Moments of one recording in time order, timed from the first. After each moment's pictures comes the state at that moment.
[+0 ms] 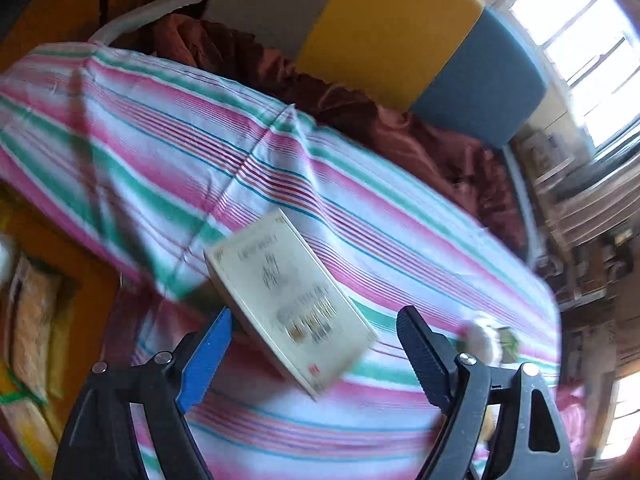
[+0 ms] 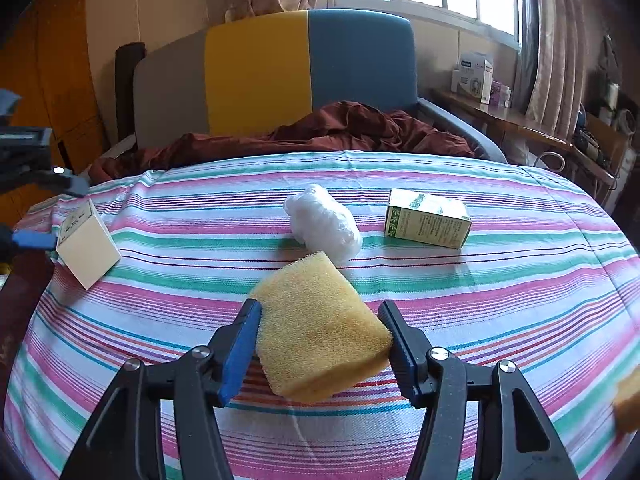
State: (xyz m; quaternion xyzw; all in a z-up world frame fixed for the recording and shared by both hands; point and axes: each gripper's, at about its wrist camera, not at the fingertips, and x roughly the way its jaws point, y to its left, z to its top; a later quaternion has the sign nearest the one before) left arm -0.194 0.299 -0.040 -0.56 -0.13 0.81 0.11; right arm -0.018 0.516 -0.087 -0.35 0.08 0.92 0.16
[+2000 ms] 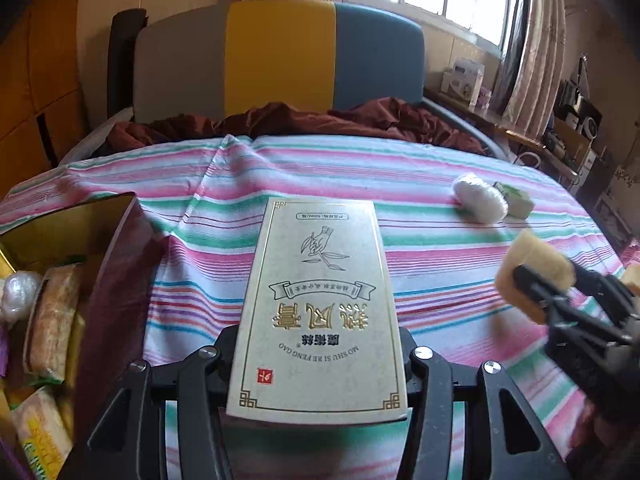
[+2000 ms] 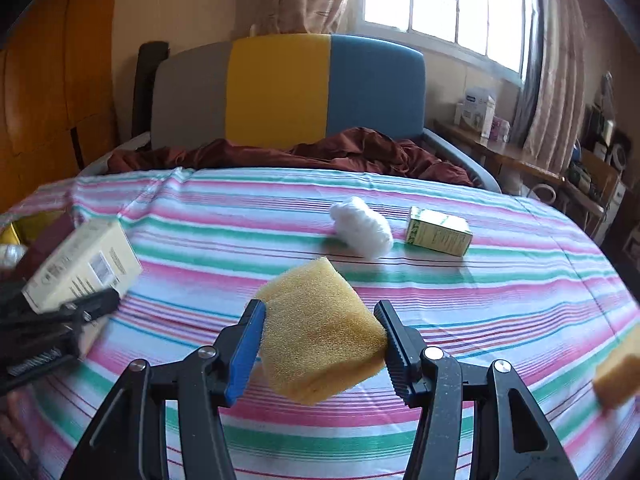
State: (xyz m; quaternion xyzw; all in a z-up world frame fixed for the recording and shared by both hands) left arm -0.054 0.291 -0.065 -0.39 0.05 0.89 0.24; right arm 0.008 0.452 -0.074 -0.32 0.02 0.93 0.17
